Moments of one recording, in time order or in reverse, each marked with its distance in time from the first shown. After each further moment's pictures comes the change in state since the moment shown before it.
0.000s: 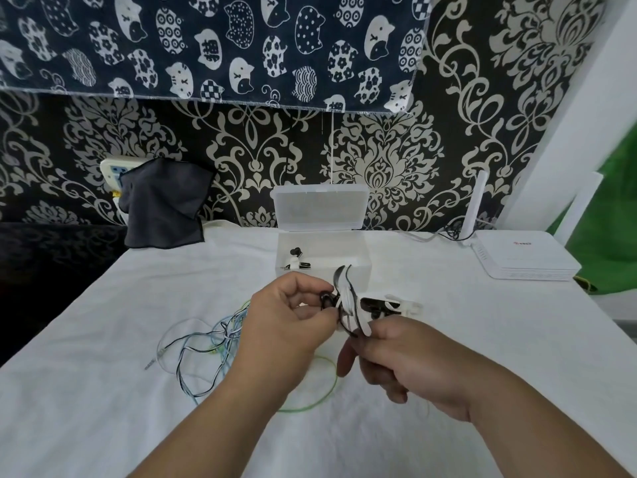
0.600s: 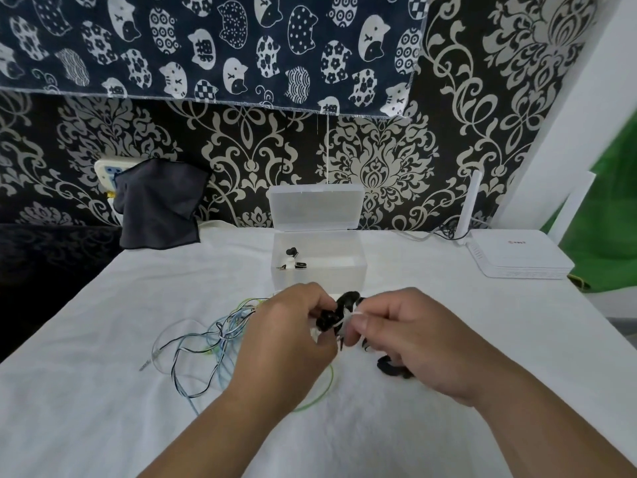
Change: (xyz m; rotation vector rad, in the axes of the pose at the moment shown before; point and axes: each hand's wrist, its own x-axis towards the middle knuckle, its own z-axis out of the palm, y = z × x) left_hand -0.007 -0.005 -0.001 0.834 -0.017 0.367; right_hand -0.015 -0.015 -0.009 -0.142 0.197 -0.232
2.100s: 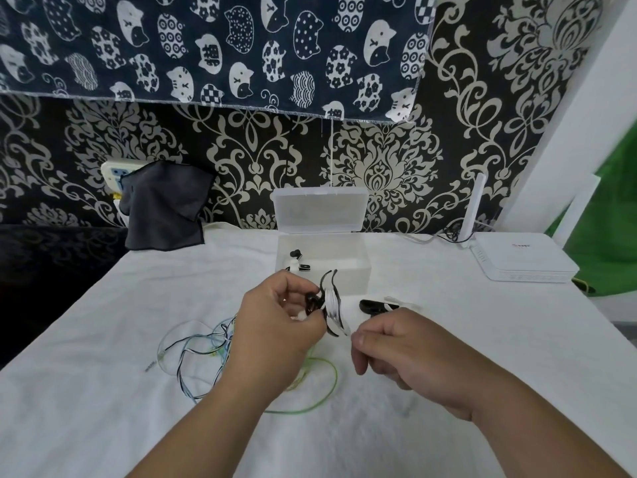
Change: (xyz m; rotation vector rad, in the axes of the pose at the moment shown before) left_hand 0.012 -0.009 -0.004 -0.523 0.103 -0.304; right_hand 0.005 0.012 0.009 -0.005 -0.105 0.114
